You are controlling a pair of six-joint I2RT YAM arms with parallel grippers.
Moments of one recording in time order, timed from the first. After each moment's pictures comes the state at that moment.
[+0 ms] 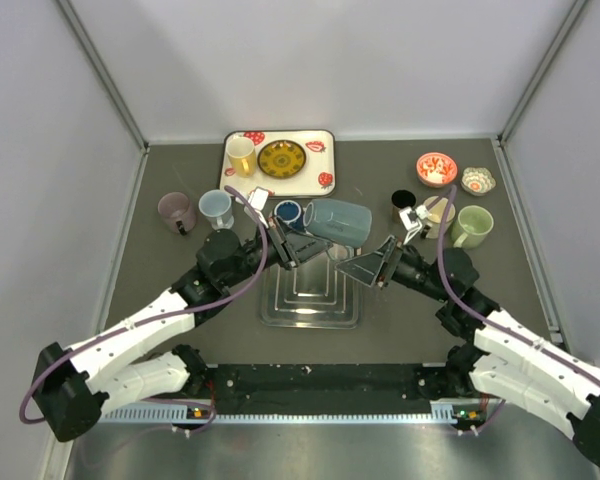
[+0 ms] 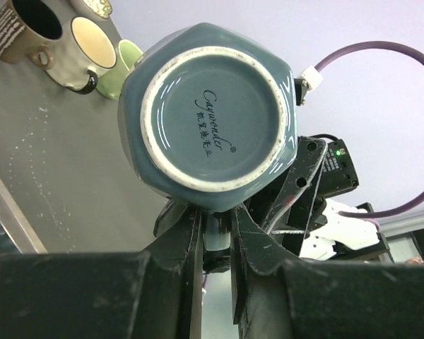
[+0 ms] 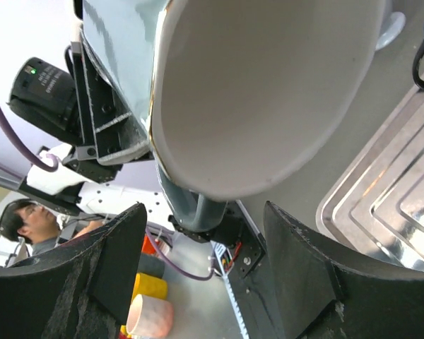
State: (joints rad) left arm -0.79 0.97 0.70 0.33 0.25 -1.04; right arm 0.70 0.76 0.45 0.39 -0.40 1.01
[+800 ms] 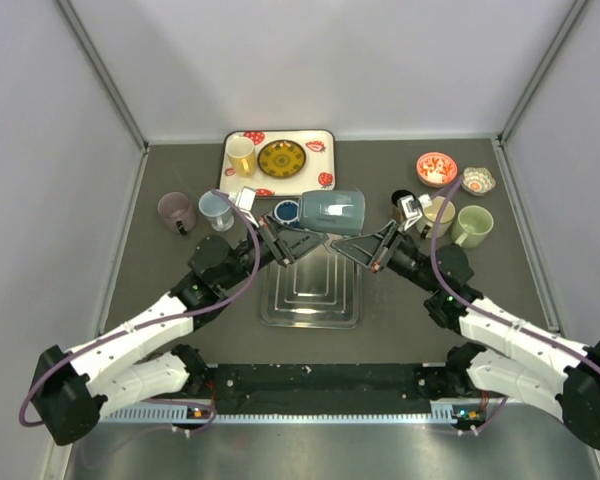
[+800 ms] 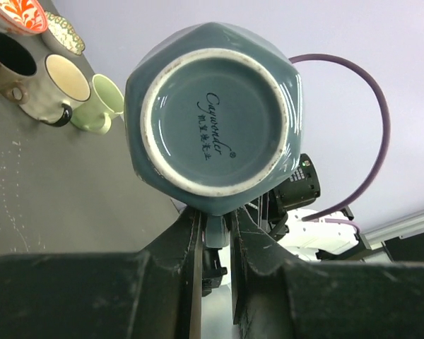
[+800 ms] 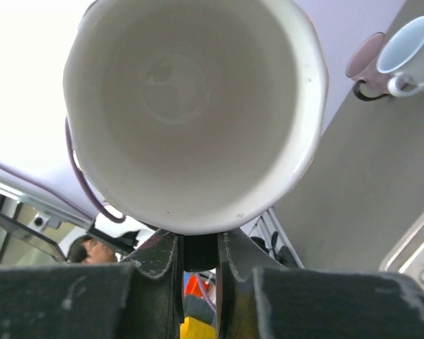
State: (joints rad) left arm -0.78 0.95 0.64 0.49 0.24 -1.09; right arm 0.70 0.93 0.45 0.75 -0.35 1.21
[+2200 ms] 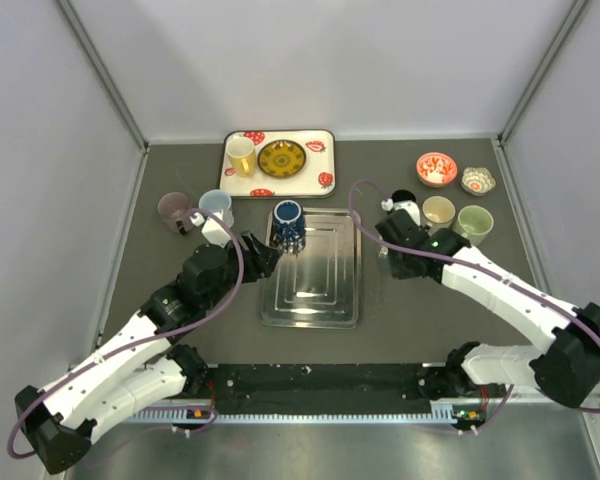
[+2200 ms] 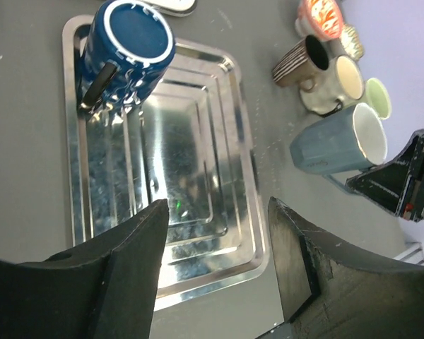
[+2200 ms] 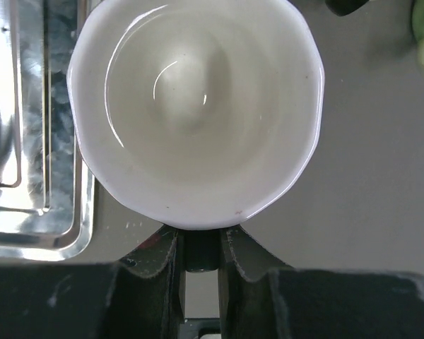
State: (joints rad) left arm -0.73 0.72 0.65 -0.24 -0.23 -0.75; right arm 0.69 1.19 0.99 -0.87 0.39 0.45
